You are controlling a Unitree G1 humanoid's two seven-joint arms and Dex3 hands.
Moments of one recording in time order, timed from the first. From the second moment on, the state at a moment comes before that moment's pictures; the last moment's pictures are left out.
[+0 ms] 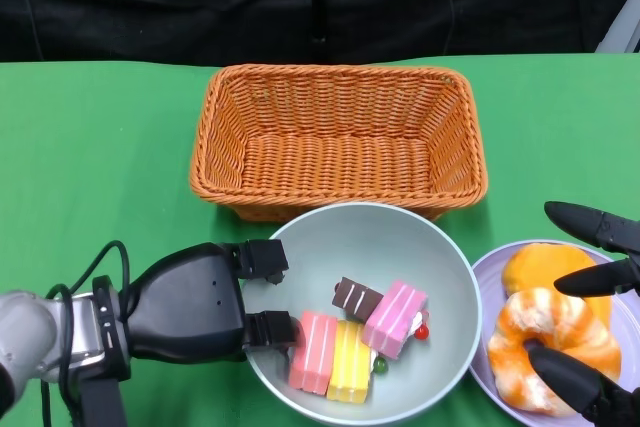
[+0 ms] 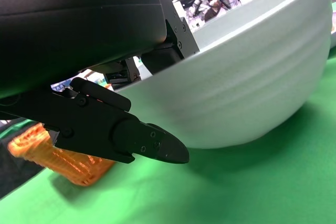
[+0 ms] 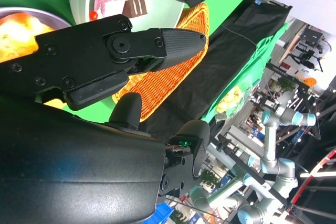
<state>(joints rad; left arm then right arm) -0.64 0.53 -0.85 0.71 1.47 -0.70 0.99 0.57 -0.12 0.02 -0.92 -0.30 0.02 0.14</state>
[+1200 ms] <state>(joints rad) -0.43 0.81 -0.59 0.22 0.91 -0.94 0.68 0.55 -0.10 0.04 -0.87 -0.24 -0.07 0.09</state>
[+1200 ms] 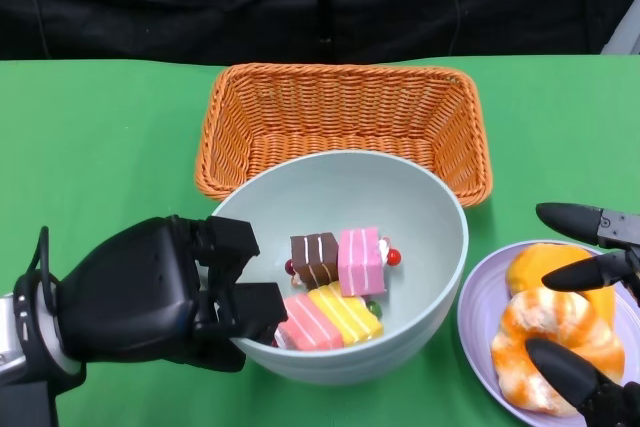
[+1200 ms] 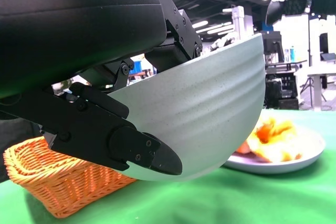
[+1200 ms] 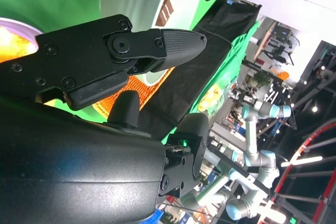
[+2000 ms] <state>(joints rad) -0.41 0.51 -0.33 0.28 0.50 -0.91 0.22 0.49 -0.13 0.12 -0.70 -0.27 -0.17 0.13</state>
